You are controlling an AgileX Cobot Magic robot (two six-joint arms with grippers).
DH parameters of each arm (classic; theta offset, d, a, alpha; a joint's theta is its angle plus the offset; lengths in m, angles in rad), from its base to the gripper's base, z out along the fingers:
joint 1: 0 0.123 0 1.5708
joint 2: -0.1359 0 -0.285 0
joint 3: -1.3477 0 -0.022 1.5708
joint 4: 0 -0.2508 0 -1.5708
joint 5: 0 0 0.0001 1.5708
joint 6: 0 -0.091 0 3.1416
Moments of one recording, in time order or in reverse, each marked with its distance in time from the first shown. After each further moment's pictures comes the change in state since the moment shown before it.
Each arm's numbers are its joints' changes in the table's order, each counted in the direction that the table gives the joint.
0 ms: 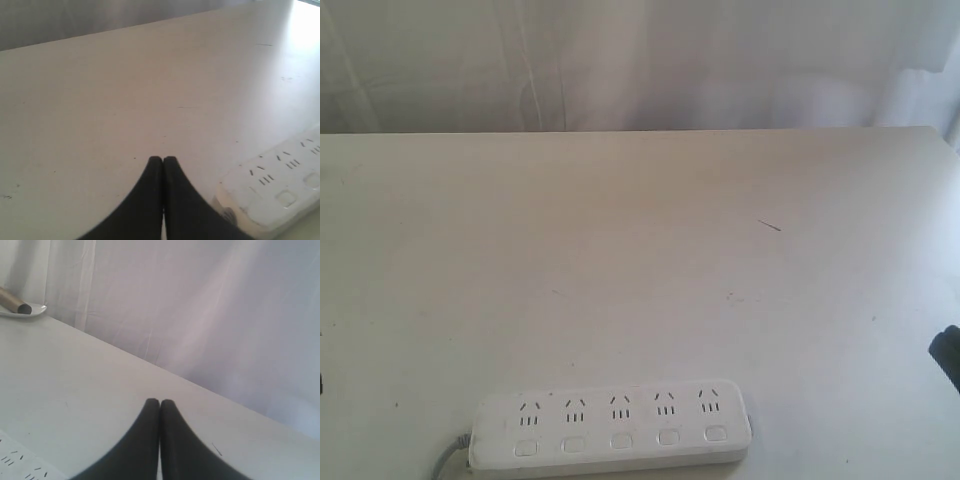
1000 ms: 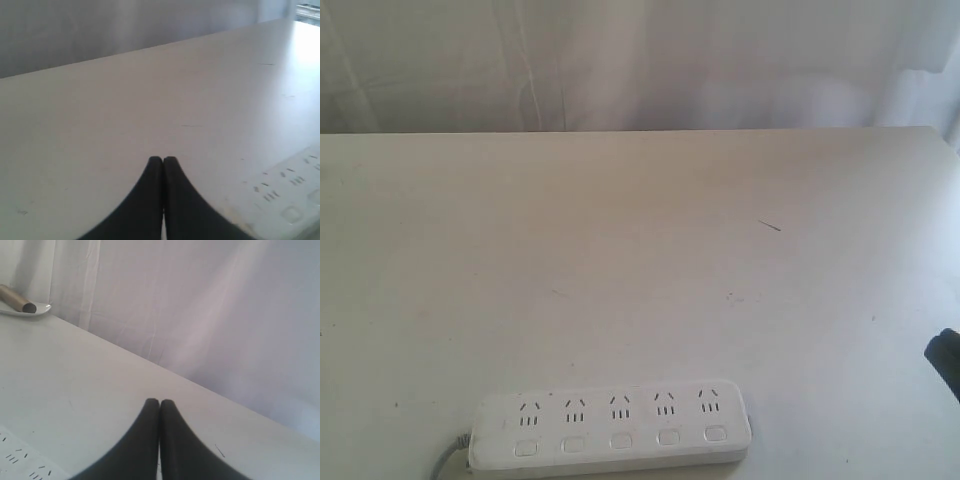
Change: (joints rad) left arm 0.334 0.152 0.000 0.419 -0.265 -0.479; right arm 0.000 0.000 0.000 0.004 0.017 0.000
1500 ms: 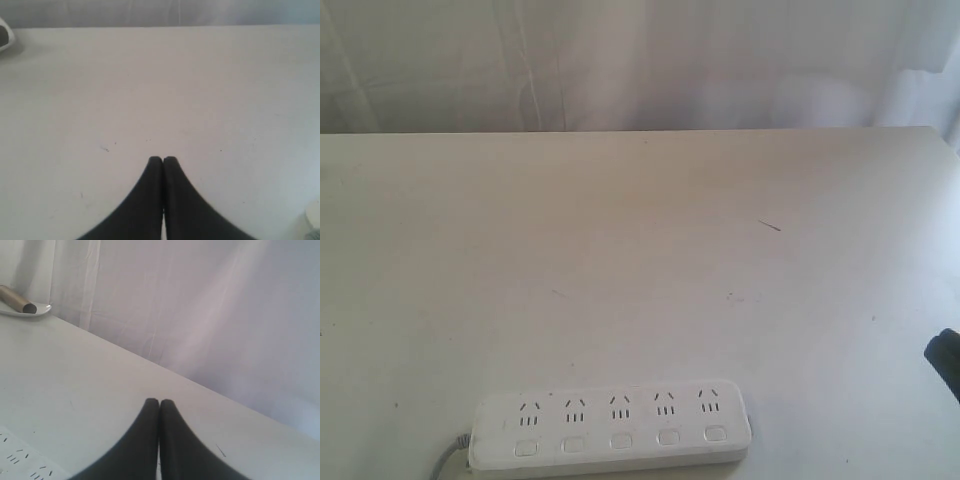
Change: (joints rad) left arm 0.002 0.000 0.000 -0.933 0.105 1.050; right arm 0.000 0.000 0.000 0.000 0.000 -0.011
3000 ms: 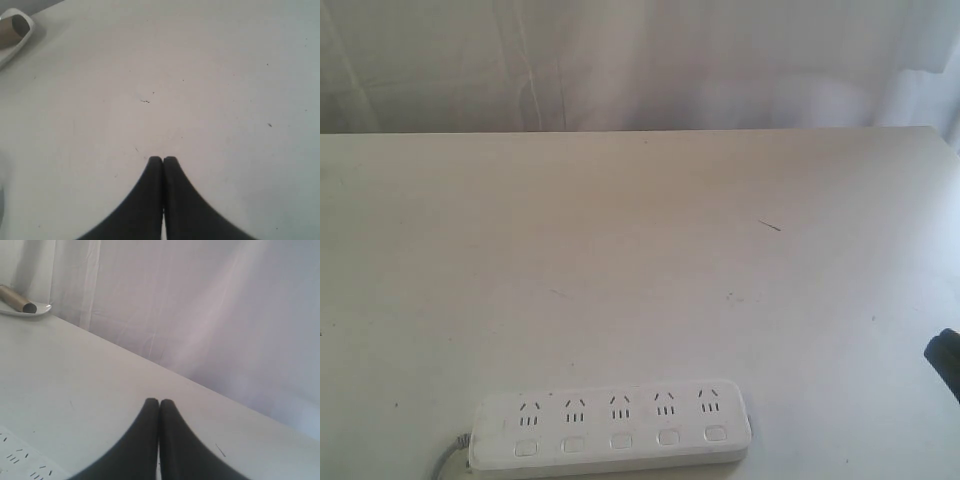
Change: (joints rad) left arm 0.000 0.000 0.000 -0.317 -0.161 -0.084; right arm 0.000 0.000 0.000 0.000 0.002 -0.002
